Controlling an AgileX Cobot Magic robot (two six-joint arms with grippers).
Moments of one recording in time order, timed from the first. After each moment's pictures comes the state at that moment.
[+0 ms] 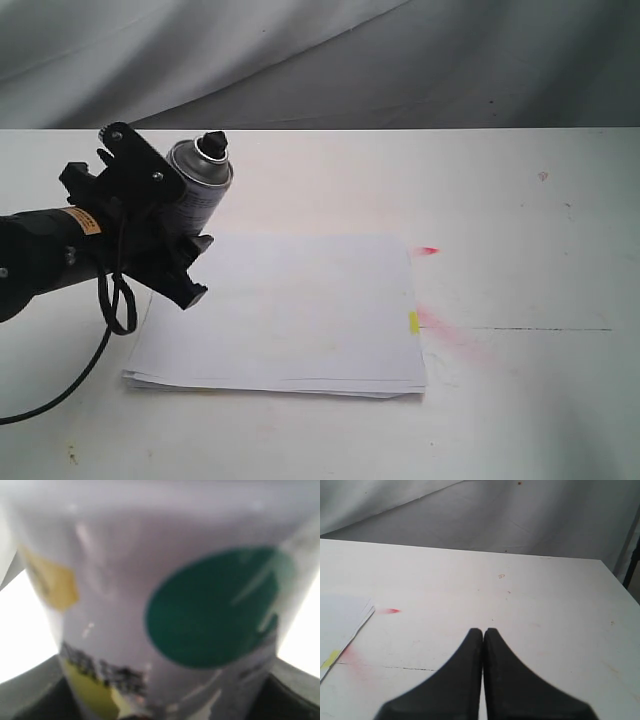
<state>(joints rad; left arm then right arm) -0.45 1.59 -0.68 -0.24 -0.18 0.69 -0.04 0.14 0.00 0.20 0.19 -0.29</state>
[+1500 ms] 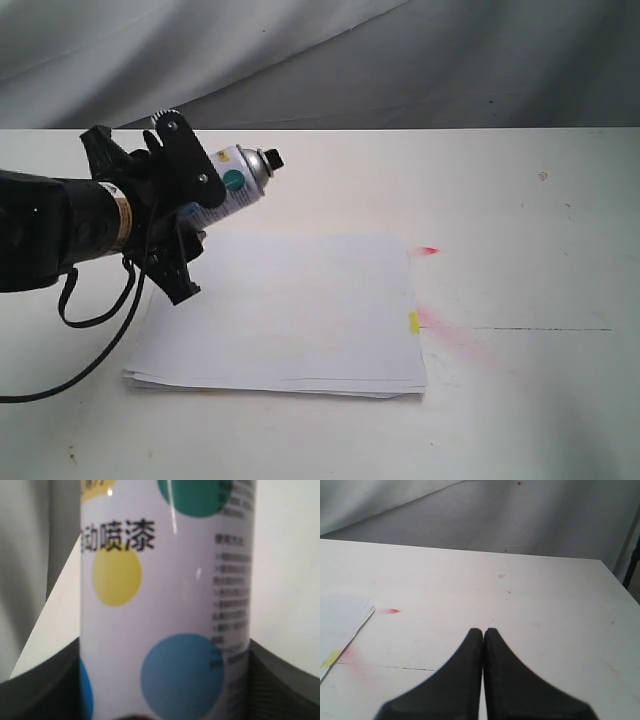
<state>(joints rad) -0.56 1.60 -0.81 1.39 0.27 -0.69 -0.04 0.14 0.00 0.20 0.19 -0.29</state>
